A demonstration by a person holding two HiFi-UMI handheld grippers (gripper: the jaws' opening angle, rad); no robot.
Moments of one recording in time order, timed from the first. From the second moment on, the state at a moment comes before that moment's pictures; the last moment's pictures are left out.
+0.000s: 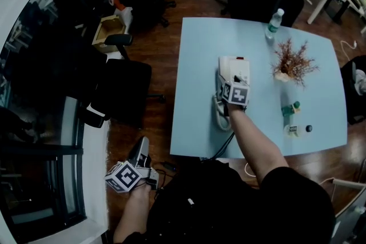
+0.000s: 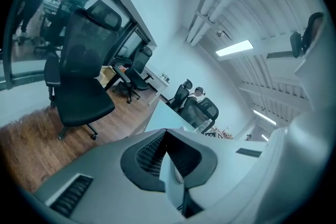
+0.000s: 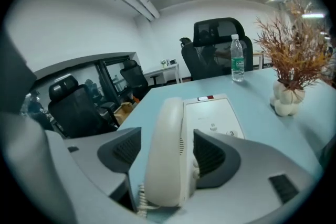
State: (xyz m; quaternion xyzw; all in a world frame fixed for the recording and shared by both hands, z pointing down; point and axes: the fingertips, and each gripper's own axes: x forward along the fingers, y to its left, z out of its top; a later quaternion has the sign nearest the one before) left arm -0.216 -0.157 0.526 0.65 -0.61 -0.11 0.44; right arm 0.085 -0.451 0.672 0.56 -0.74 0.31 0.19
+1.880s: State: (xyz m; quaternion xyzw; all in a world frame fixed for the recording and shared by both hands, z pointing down) left arm -0.153 -0.021 0.507 0.82 -0.48 0.02 0.31; right arm 0.068 -0.016 0.484 0.36 -0.87 0.33 -0.03
